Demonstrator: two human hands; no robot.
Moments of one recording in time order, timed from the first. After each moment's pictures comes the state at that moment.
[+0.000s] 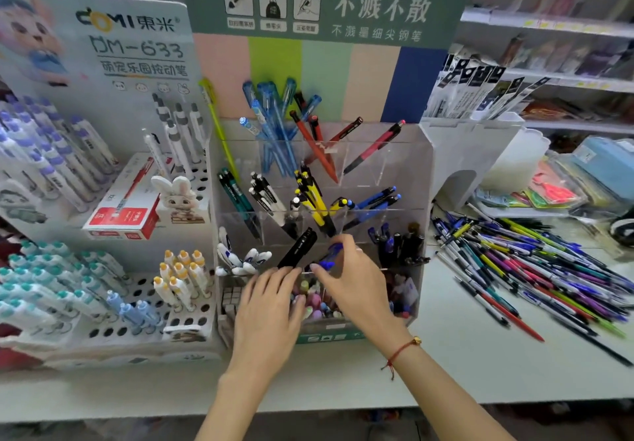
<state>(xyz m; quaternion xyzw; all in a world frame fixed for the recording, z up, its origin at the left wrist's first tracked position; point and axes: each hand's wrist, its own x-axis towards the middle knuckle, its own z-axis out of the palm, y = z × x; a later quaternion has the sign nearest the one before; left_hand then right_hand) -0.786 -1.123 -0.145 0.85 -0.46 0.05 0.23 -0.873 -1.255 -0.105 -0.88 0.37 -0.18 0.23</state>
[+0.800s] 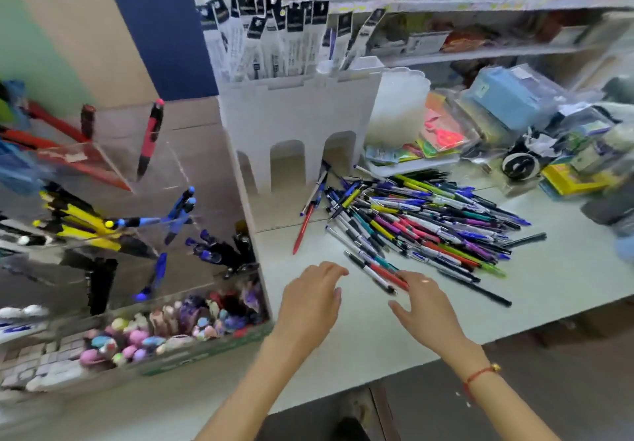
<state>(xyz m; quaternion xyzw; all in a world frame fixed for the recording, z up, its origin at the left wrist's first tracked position) -0.970 -1.339 -0.144 0.74 -0.62 -0.18 0.18 -1.165 -1.436 -0.179 -0.82 0.53 0.01 0.20</state>
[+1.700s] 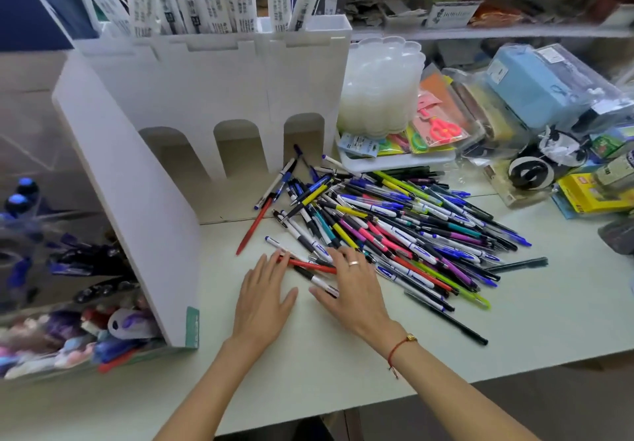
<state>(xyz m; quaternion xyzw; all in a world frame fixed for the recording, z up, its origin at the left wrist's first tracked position) -0.988 -1.404 -0.265 0.84 -0.49 -0.18 0.17 -1.132 -1.513 -0.241 -0.90 0.38 -0.07 0.19</state>
